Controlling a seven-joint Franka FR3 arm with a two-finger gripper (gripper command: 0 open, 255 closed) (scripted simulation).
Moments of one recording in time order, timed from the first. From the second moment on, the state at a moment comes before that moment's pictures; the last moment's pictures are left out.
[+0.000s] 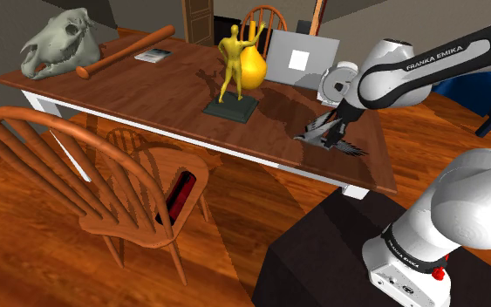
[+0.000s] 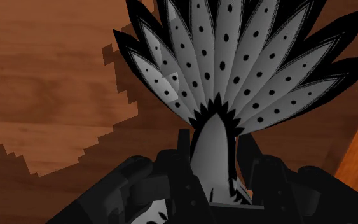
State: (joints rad) arm 0.06 -0.50 -0.49 -2.85 -0.14 2.50 -0.83
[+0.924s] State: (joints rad) arm 0.03 -0.63 -0.44 -2.76 -0.15 2.28 -0.79
